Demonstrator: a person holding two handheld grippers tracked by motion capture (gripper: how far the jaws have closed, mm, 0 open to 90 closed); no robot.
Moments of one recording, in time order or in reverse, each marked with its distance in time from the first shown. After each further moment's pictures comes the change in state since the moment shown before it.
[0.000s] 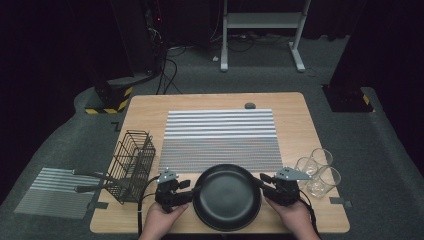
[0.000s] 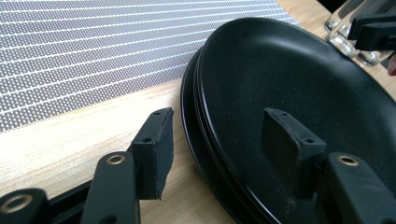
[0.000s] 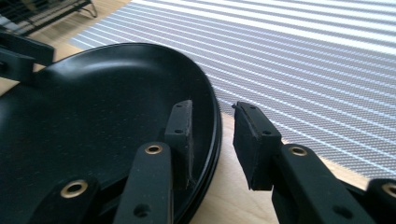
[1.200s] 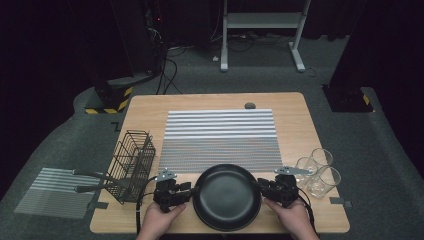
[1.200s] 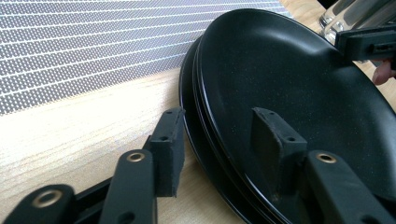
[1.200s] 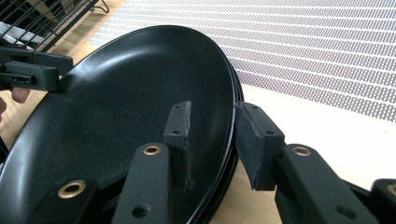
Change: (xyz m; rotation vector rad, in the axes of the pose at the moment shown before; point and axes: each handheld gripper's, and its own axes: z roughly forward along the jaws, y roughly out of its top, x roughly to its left) left arm 0.004 0.000 -0.004 0.040 -0.031 -0.033; right arm -0.006 -0.001 0.007 0.112 0.102 0.220
